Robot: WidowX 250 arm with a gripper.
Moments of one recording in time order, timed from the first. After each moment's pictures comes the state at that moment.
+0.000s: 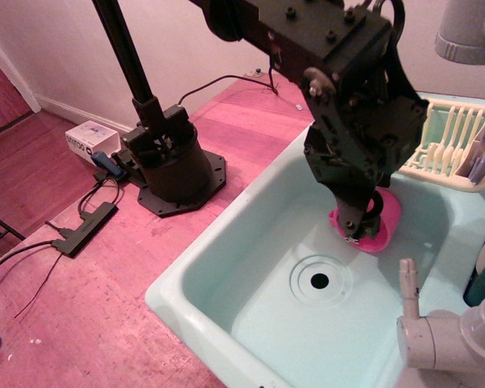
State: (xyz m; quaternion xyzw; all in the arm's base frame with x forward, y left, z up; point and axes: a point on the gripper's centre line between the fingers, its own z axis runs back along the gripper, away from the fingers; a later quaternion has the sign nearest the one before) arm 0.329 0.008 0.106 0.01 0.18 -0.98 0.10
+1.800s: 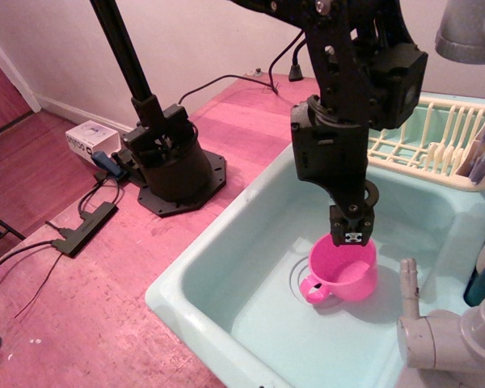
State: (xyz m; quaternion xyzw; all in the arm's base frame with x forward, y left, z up) arm 0.325 -0.022 0.126 0.00 0.03 -0.96 0.27
